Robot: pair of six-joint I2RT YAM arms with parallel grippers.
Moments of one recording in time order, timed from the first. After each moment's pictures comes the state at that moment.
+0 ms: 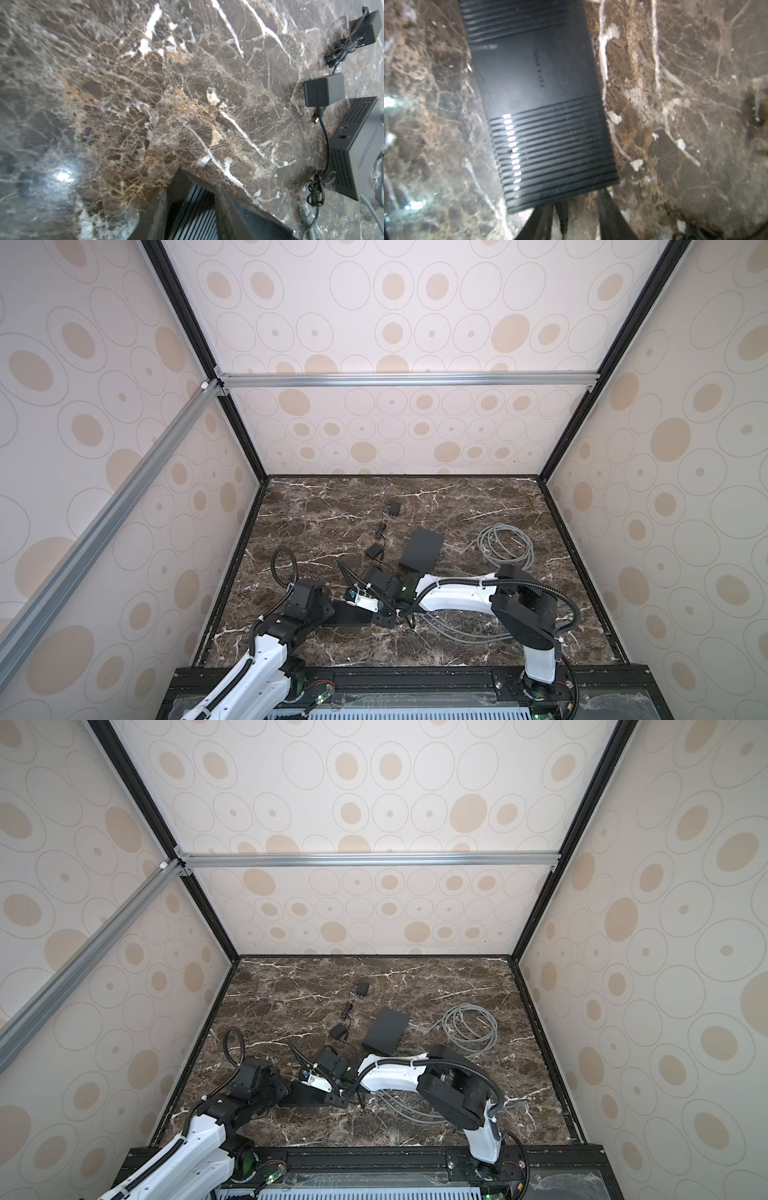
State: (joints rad) left arm -0.35 0.74 0.27 -0.49 -0.07 -0.98; right arm 1.14 1.93 1.24 -0.42 -0.03 -0.23
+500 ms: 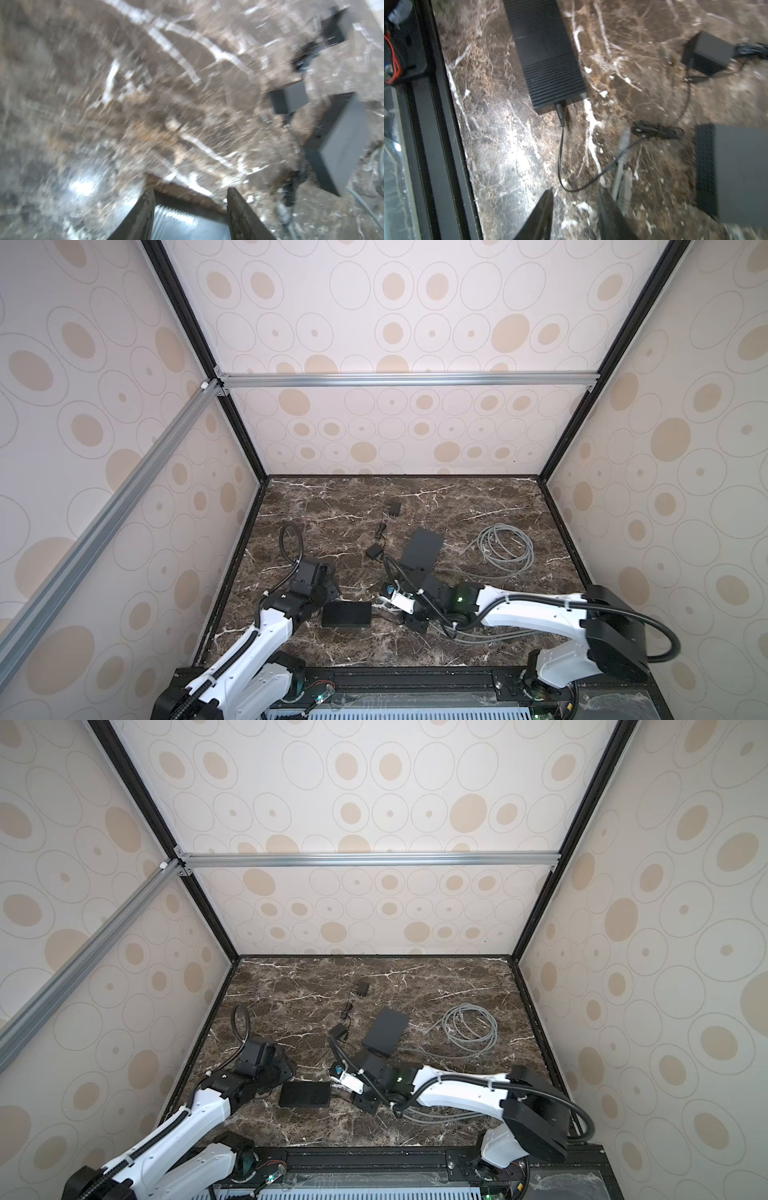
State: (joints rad) left arm -0.35 0.97 0.55 -0.51 -0.09 -0.80; right arm 1.10 1.38 0.83 -0.34 0.02 -0.06
